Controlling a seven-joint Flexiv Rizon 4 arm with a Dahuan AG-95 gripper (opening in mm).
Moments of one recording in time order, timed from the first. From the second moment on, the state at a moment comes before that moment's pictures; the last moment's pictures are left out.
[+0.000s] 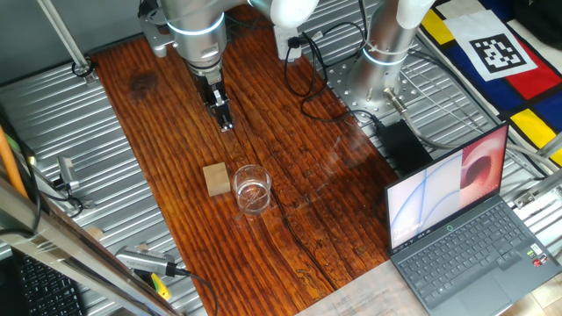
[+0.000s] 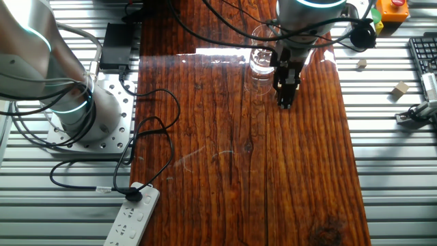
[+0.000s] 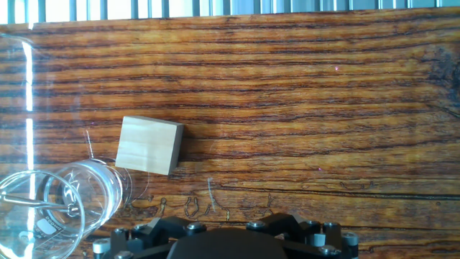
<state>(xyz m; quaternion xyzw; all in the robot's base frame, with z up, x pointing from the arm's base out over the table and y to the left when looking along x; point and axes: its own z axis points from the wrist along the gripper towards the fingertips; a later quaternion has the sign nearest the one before) 0.500 0.000 0.170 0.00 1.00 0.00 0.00</state>
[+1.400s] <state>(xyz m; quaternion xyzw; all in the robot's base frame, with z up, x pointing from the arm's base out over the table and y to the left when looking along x) 0.500 0.001 0.171 -0.04 1.00 0.02 0.00</state>
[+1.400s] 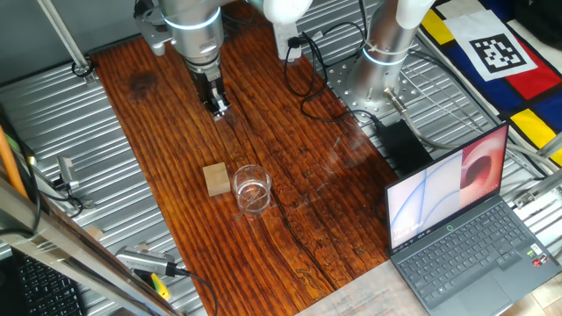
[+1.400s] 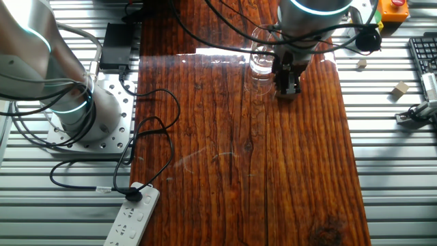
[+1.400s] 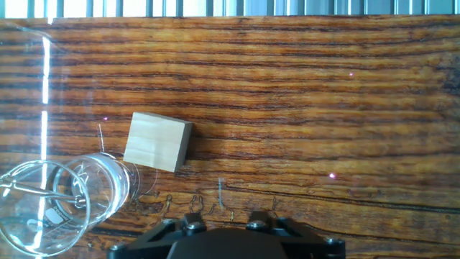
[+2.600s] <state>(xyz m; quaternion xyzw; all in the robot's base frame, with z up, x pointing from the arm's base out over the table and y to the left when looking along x) 0.513 0.025 0.179 -0.06 1.00 0.01 0.00</state>
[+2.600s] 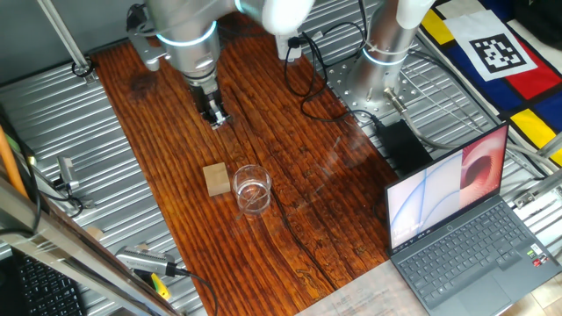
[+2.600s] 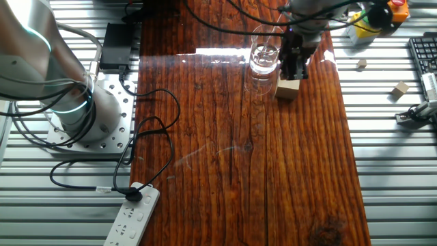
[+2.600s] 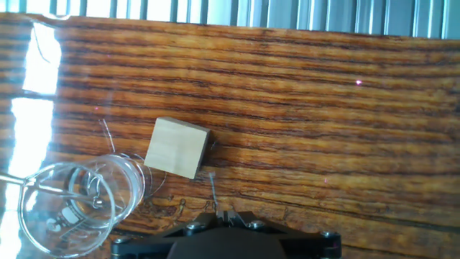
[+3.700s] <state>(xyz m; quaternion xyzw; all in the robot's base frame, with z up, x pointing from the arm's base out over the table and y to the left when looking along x) 0.515 0.026 0.179 -0.27 0.96 0.03 -0.01</state>
